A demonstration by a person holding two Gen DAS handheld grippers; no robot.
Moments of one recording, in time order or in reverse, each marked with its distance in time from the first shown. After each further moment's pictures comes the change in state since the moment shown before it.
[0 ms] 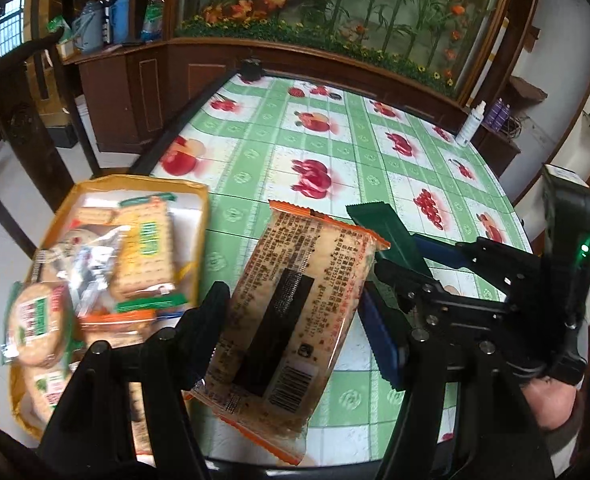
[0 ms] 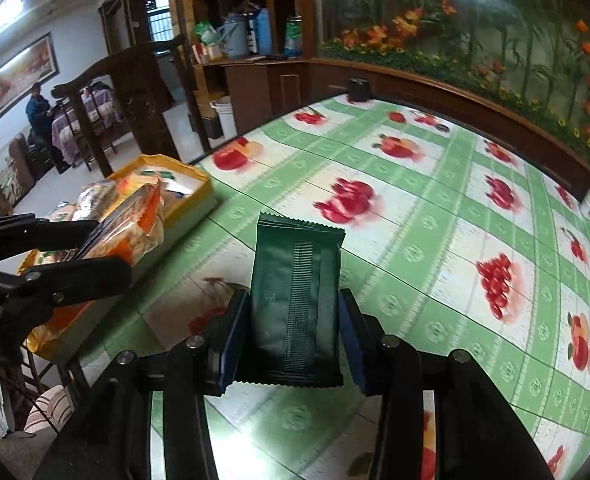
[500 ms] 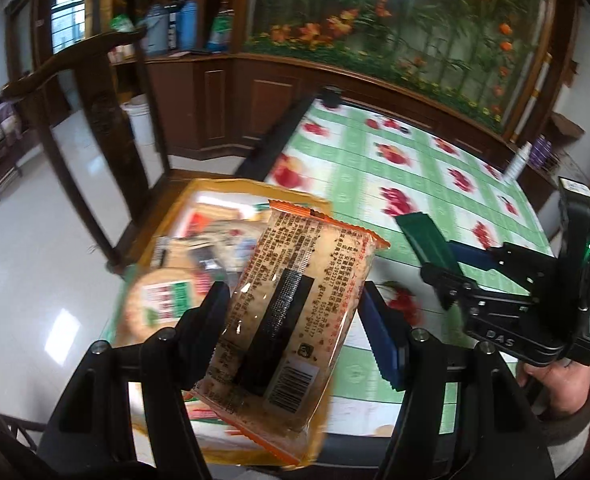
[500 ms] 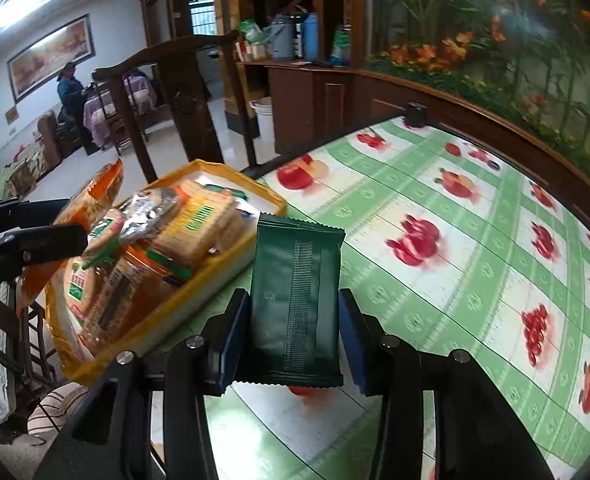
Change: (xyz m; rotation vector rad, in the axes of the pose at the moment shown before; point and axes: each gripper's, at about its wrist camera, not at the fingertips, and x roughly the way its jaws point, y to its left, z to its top) left arm -0.054 0.089 -0.016 -0.115 -0.073 0.158; right arm 0.013 0.060 0.029 -0.113 -0.012 0.083
